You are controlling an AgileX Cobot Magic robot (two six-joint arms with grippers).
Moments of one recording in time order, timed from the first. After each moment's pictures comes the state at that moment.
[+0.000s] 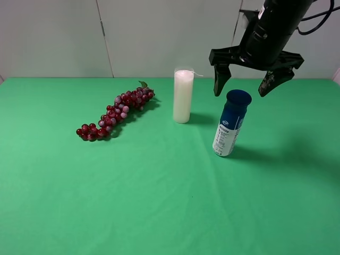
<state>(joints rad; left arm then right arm) -0.02 -0.01 -0.50 -0.07 1.06 0.09 0.42 1.72 -1.46 0.05 1.14 0.28</state>
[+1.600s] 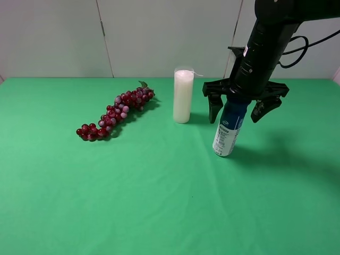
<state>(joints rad) -0.02 -0.01 -0.50 -0.07 1.06 0.09 0.43 1.80 -1.33 0.07 1.05 0.27</state>
